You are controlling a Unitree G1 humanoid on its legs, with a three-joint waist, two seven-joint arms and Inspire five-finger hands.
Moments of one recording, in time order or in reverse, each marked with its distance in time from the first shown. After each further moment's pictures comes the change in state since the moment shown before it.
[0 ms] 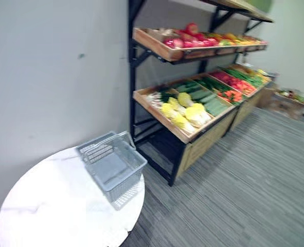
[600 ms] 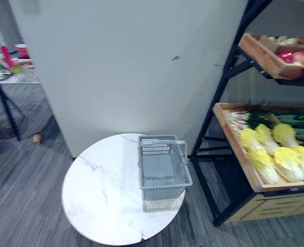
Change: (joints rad) left arm 0.004 0.033 -0.074 -0.008 -0.028 -0.022 -0.001; right arm -0.123 -0.003 0.176 0.078 -0.004 -0.002 -0.051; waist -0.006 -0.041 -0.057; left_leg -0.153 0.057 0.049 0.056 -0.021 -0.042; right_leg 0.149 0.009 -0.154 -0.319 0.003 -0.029
